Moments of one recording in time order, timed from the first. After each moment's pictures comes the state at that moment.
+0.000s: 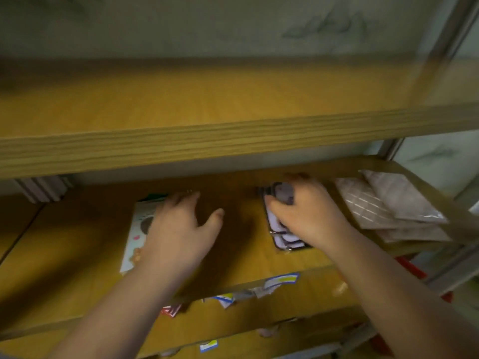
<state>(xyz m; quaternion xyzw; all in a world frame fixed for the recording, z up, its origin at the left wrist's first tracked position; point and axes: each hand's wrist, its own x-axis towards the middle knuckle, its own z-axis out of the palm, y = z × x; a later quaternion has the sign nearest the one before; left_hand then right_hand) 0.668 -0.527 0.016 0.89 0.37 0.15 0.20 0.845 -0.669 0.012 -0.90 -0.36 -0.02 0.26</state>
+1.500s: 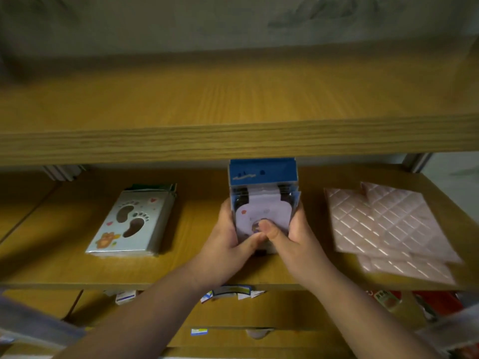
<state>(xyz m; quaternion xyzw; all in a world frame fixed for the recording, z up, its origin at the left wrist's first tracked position) 0.764 -0.620 -0.034 0.79 0.21 0.22 0.53 0.891 -0.726 -0.045 -0.64 -0.38 0.30 0.60</state>
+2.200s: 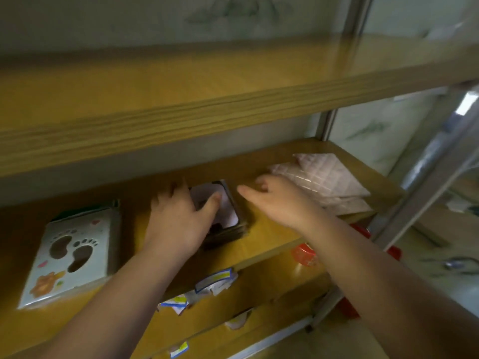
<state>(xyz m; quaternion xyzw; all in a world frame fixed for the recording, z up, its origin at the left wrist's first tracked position) 0.772 -0.592 0.000 0.91 0.34 0.12 0.19 0.894 -0.740 0.014 -0.90 -0.28 0.13 0.31</state>
